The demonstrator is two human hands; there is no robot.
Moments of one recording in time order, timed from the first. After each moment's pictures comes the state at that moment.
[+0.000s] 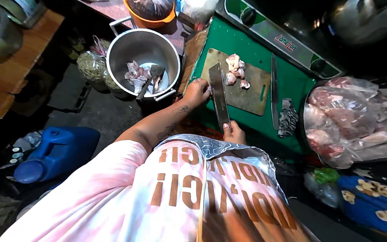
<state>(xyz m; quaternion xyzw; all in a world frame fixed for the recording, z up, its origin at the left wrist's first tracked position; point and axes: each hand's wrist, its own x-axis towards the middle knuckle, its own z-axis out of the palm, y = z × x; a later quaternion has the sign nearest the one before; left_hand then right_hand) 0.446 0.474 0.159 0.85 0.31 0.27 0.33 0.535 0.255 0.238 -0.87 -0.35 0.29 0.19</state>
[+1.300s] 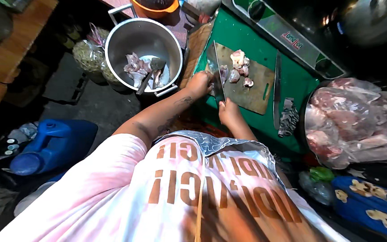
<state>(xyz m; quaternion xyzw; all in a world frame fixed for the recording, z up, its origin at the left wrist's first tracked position) 0.455 0.502 0.165 0.90 0.24 0.18 0.30 0.549 0.344 0.241 -0.87 -0.38 0.32 0.05</state>
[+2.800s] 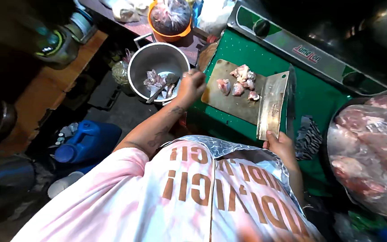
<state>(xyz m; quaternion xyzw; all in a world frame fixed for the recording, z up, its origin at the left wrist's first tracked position) 0.425 0.495 0.218 0.82 0.40 0.30 0.27 0.664 0.241 0.275 -0.84 -0.20 0.38 0.33</state>
